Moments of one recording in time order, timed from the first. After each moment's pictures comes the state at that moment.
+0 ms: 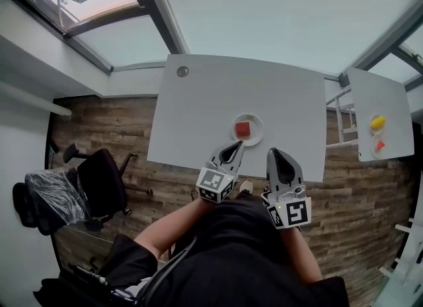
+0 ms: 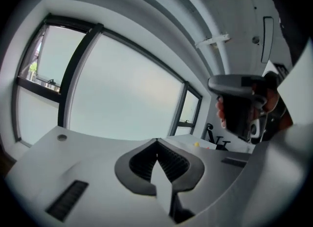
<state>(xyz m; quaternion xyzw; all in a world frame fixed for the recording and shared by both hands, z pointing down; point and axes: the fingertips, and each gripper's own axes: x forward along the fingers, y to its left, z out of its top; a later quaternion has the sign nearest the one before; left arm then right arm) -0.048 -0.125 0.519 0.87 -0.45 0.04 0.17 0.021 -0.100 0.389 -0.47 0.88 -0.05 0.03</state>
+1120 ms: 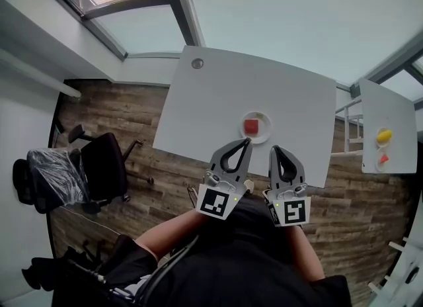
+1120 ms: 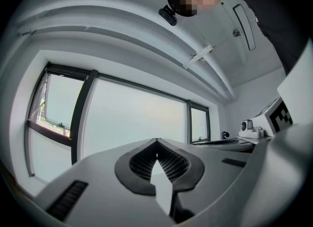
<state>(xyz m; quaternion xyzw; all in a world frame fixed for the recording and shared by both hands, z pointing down) -0.067 -0.098 0.384 0.84 -0.54 -0.04 0.03 0.000 -0.095 0.388 -0.44 0.90 -0.02 -0.01</state>
